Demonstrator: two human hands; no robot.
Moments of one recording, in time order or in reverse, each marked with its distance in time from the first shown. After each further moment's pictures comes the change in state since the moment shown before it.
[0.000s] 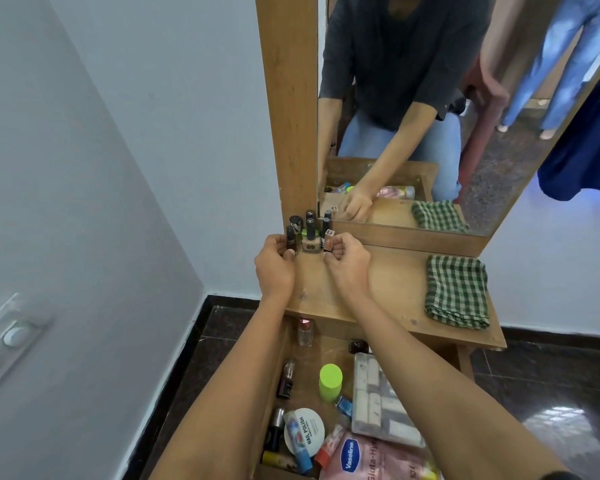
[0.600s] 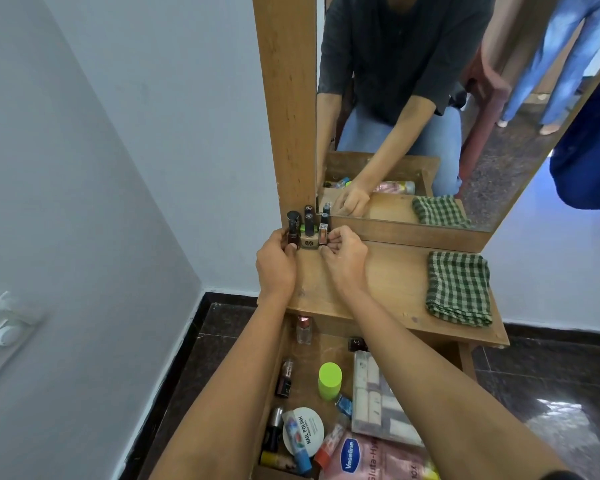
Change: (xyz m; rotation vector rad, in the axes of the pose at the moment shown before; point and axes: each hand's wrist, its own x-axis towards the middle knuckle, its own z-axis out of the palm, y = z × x) left_hand 0.002 -0.004 0.007 0.092 -0.021 0.107; right_hand 0.005 0.001 0.007 -0.052 0.024 -0.017
